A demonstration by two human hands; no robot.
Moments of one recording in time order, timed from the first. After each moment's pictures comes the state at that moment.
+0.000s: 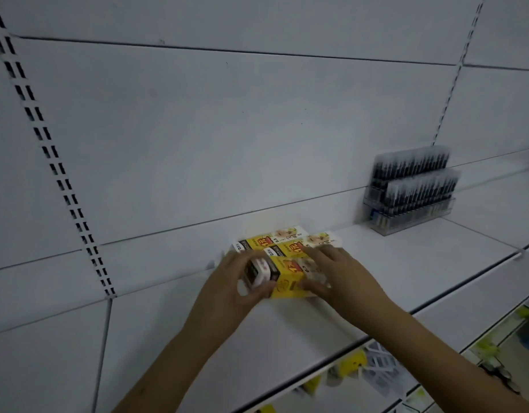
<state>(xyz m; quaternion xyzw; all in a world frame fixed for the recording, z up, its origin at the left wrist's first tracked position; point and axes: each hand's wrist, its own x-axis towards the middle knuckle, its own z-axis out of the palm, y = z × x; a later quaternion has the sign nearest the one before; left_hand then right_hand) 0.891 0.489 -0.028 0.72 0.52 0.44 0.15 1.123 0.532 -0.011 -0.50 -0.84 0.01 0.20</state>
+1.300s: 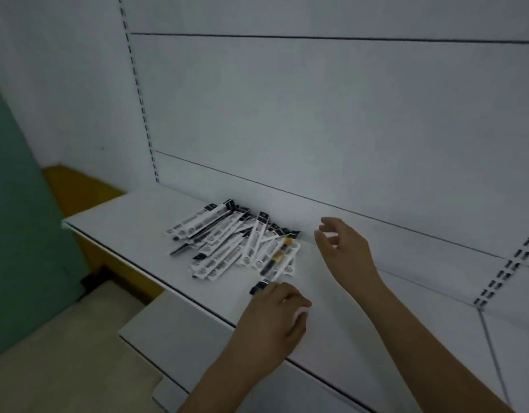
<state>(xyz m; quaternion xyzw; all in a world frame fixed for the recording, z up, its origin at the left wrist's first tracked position) 0.553 0.141 -0.073 0.50 0.79 0.33 -0.12 0.582 0.313 0.014 -0.20 -0.88 0.34 0.26</state>
